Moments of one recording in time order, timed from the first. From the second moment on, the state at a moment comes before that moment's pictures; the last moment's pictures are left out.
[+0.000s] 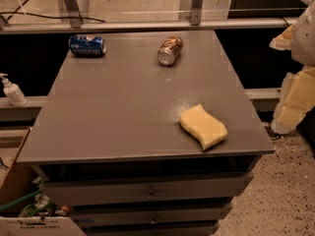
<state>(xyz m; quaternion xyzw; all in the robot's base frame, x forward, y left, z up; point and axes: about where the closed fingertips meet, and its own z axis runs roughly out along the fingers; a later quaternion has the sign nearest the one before) 0.438 -0.217 0.976 -0.60 0.78 -0.03 0.16</state>
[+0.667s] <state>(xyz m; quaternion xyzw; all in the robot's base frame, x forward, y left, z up) 0.451 -0.209 0.965 -0.61 0.77 -0.03 0.16</state>
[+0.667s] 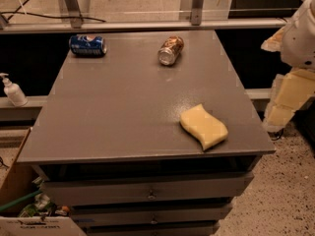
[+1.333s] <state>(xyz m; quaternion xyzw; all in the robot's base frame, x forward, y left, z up) 0.529 -0.158 0.934 -0.69 0.69 -0.03 0.20</state>
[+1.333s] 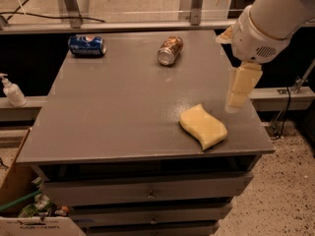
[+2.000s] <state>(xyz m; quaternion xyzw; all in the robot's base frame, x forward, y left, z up) 0.575 -0.146 0.941 -0.73 0.64 -0.05 0.23</state>
